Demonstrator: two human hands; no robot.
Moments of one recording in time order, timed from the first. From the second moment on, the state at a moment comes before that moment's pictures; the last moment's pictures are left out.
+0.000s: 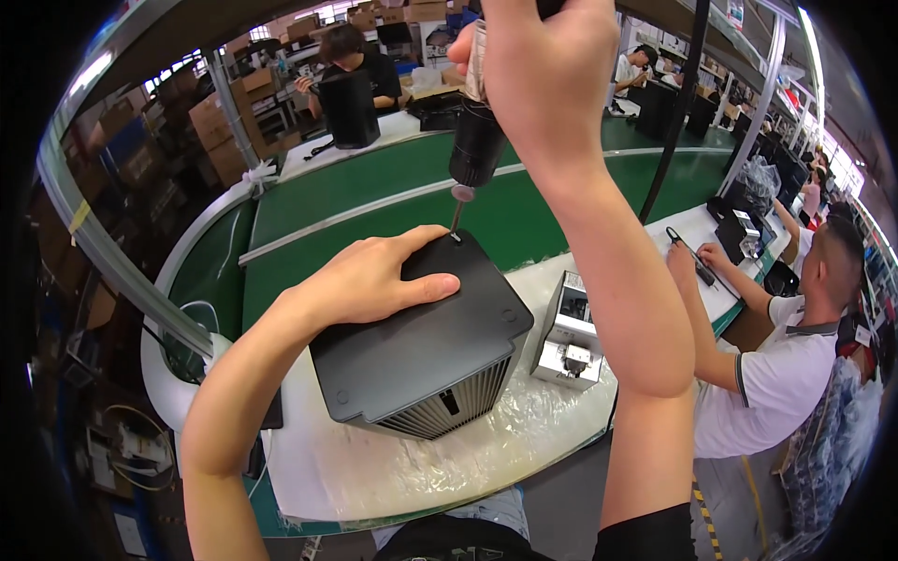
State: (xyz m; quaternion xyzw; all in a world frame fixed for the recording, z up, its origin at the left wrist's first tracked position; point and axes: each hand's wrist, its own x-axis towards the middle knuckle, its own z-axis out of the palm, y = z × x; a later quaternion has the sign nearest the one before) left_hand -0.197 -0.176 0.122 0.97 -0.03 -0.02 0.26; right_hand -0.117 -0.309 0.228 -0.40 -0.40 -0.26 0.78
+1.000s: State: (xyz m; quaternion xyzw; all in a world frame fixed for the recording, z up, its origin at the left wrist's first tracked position) left_hand -0.200 -0.176 0.126 0.97 -0.03 -0.02 0.26; right_hand -0.111 -0.304 0.226 -0.43 -0.42 -0.26 0.76
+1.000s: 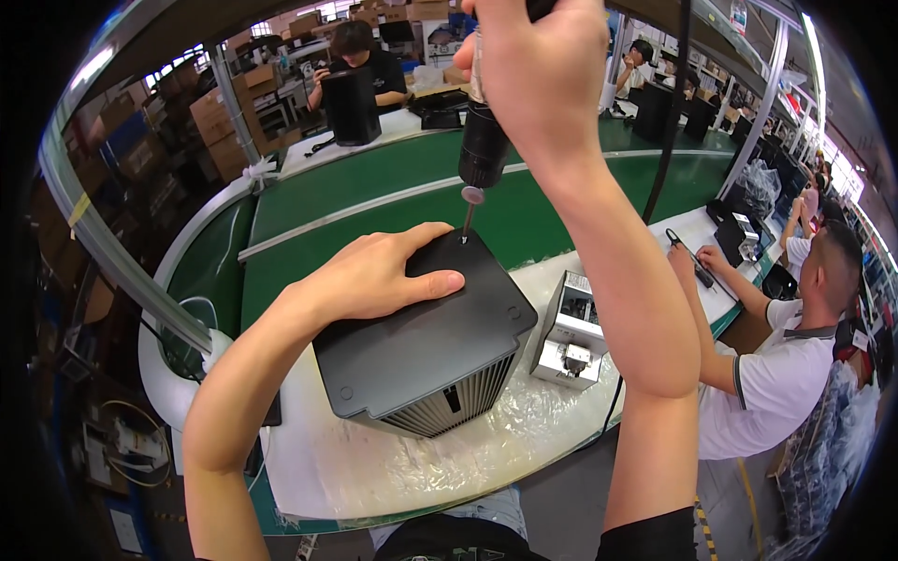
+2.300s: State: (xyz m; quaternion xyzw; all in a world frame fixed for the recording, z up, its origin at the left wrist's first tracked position) left_hand -0.281 -0.064 -0.146 0.68 0.14 0.24 0.68; right_hand -0.105 -0.468 0.029 -0.62 -0.21 -0.35 0.67
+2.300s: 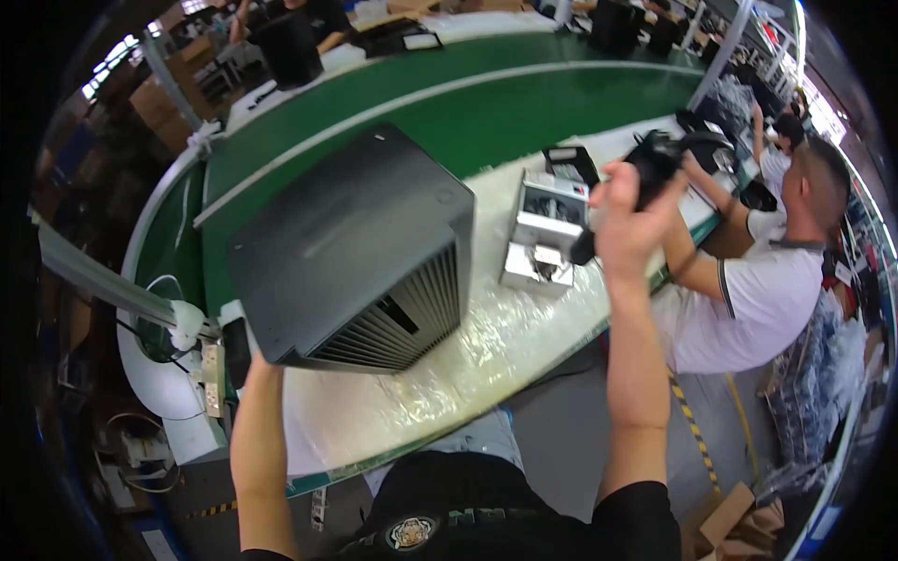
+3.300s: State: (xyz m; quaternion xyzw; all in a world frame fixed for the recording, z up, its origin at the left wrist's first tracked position) left_hand -0.301 -0.118 -0.027 0.96 0.08 0.12 0.24; right_hand -0.160 -0.308 0.097 -0.45 -0.41 -0.19 0.77
